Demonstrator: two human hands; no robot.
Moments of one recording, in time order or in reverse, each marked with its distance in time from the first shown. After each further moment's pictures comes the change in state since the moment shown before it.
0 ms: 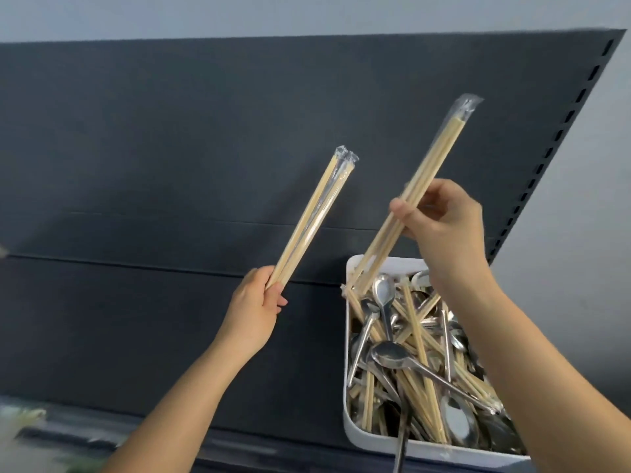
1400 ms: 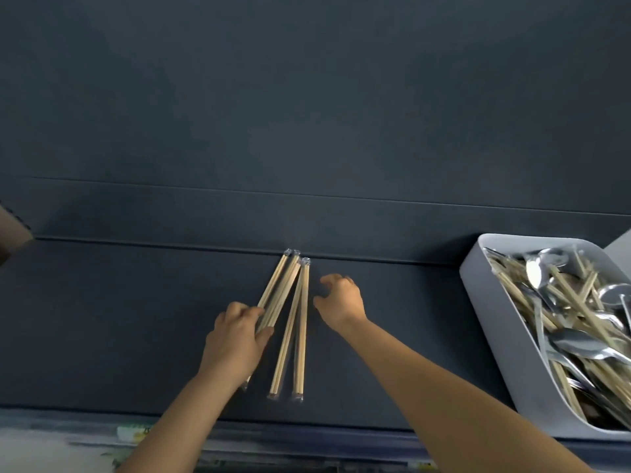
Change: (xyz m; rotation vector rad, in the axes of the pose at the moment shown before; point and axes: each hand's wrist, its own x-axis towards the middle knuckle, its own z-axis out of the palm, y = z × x) left_hand 0.026 -0.264 -0.161 0.524 -0.323 -0.133; right_hand -0.093 0.137 0.356 -0.664 -0.423 0.497
